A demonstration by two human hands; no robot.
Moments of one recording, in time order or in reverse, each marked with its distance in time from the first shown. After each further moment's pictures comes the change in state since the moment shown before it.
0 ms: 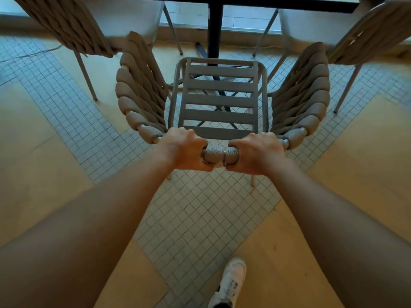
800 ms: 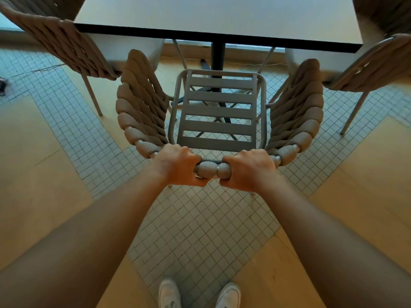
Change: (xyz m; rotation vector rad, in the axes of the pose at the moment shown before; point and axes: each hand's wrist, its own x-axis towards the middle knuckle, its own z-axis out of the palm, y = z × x) left_hand 0.060 -0.042 -0.006 -0.075 0.007 -0.050; right_hand 0.067 0.044 -0.016 0.006 0.053 -0.095
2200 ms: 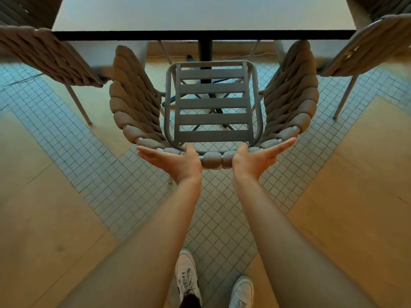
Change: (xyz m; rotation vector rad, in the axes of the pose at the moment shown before) left_hand 0.035 0.037 0.018 -1.259 0.854 -1.306; right_hand 0.045 -0.051 0.017 1.360 0.930 1.355
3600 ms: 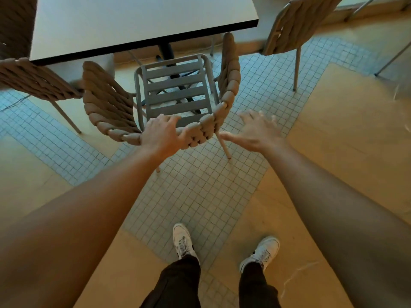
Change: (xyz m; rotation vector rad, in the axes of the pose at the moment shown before) left_hand -0.102 0.097 -0.034 1.256 -0.702 0.938; right_hand 0.064 -0.094 -0.223 -1.300 -0.637 -0.578
